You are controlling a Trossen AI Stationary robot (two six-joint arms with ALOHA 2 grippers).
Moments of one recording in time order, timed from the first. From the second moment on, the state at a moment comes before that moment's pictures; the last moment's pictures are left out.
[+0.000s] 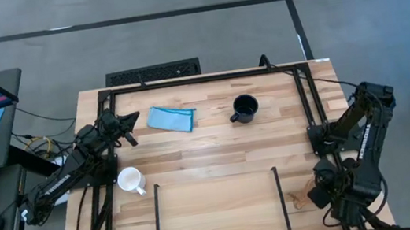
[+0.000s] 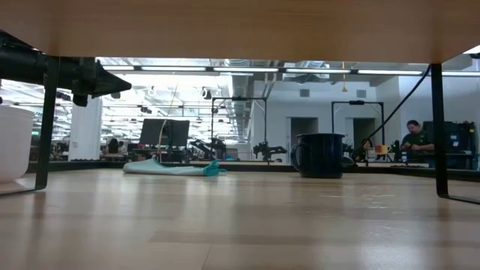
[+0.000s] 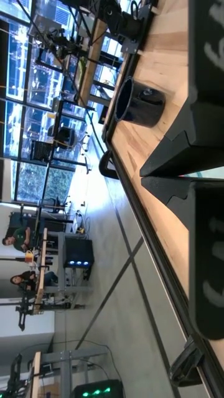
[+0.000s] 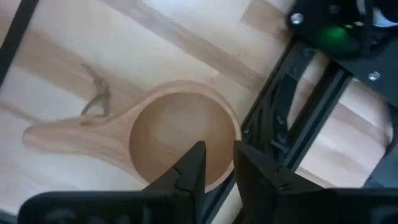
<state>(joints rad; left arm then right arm) 0.66 0.00 0.02 0.01 0.02 -0.16 1.18 1.49 1.12 -1.40 0.01 2.17</state>
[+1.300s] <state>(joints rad) 0.66 0.00 0.02 0.01 0.02 -0.16 1.15 1.49 1.06 -1.39 0.00 2.10</state>
